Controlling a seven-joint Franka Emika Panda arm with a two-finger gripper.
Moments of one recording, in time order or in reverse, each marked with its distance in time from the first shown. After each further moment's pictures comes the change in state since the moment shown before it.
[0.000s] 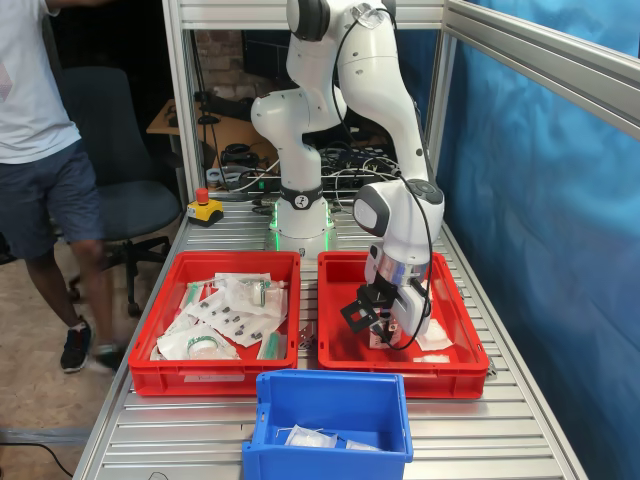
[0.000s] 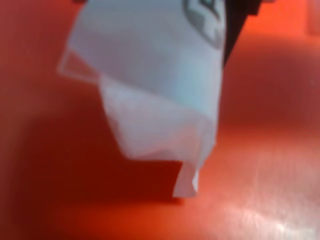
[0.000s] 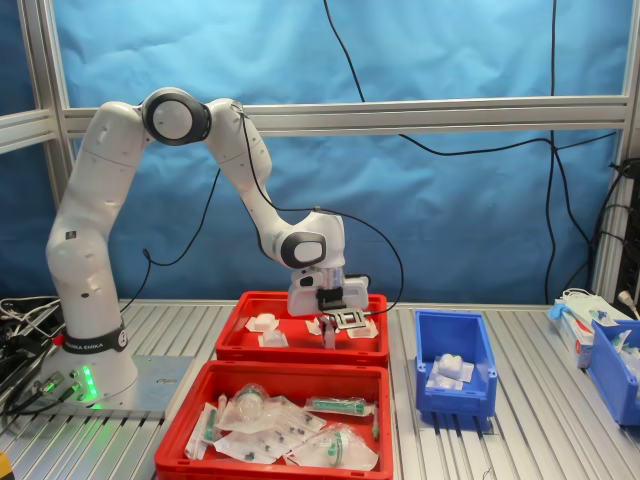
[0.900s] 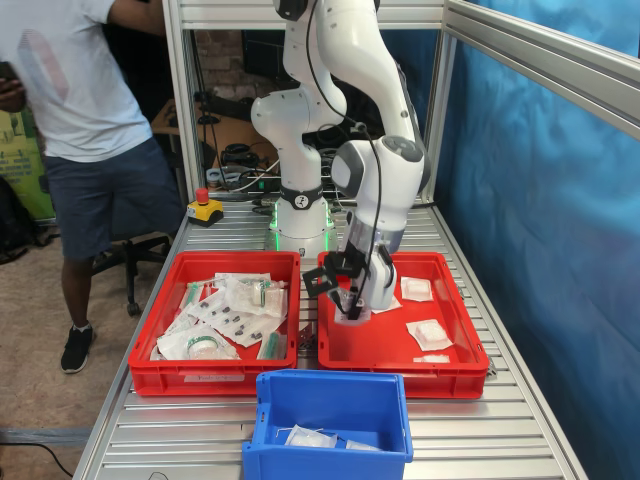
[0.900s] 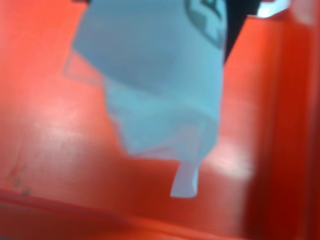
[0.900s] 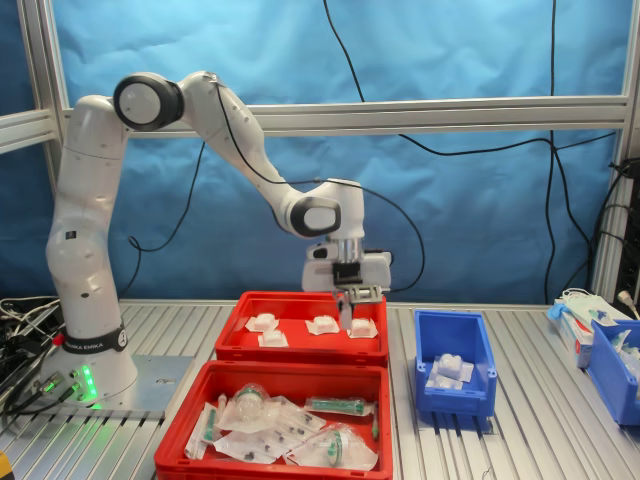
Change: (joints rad) arm 0.000 -0.154 -0.127 0.078 0.000 -0.227 0.000
